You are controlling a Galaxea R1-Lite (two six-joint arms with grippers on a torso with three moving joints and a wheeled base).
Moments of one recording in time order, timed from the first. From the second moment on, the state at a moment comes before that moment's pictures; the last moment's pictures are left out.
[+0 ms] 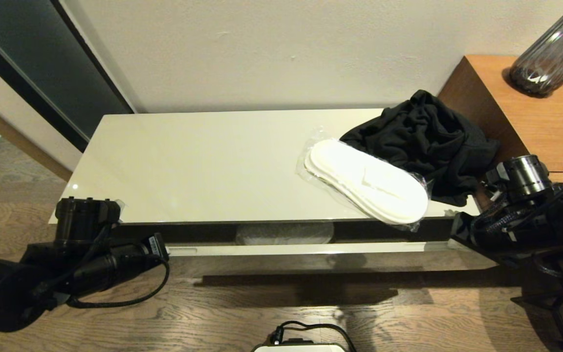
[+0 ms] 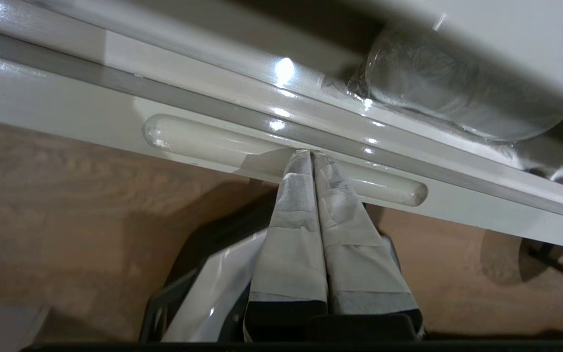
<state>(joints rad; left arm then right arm) -0.15 1.73 -0.56 -0.46 -0.03 -0.49 0.07 1.81 -0.93 0.09 0.02 0.58</state>
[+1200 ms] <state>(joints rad) -0.15 1.57 -0.37 -0.31 -0.05 -0.49 0.08 1.62 -0.70 0.07 0.09 0.57</state>
